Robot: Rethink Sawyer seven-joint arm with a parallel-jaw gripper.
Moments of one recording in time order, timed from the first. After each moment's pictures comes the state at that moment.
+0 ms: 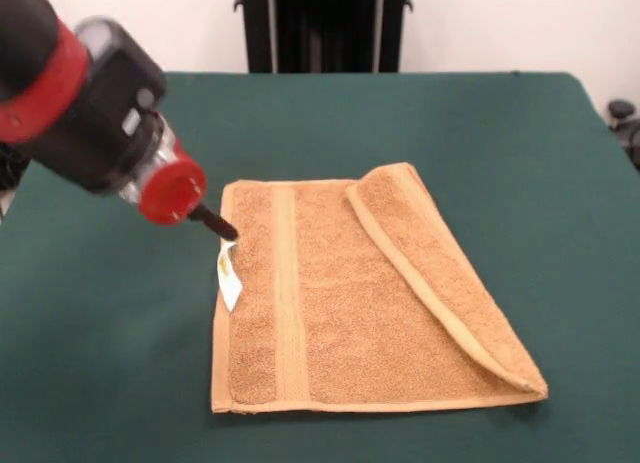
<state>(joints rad) -0.50 -0.15 0.09 0.86 0.23 1.35 2.08</state>
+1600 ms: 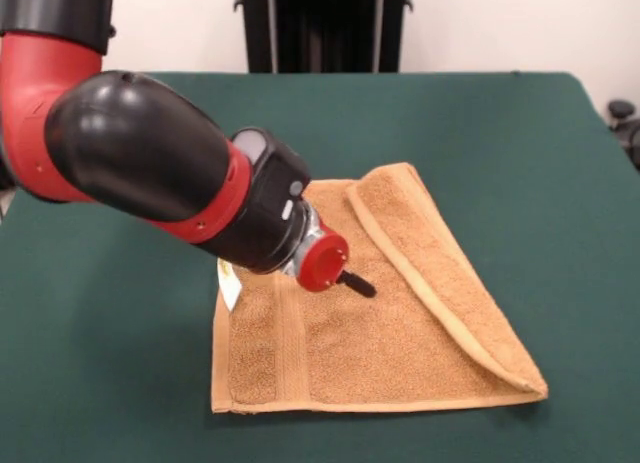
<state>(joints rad) -0.51 -0.06 0.33 0.97 0.19 1.16 2.08</state>
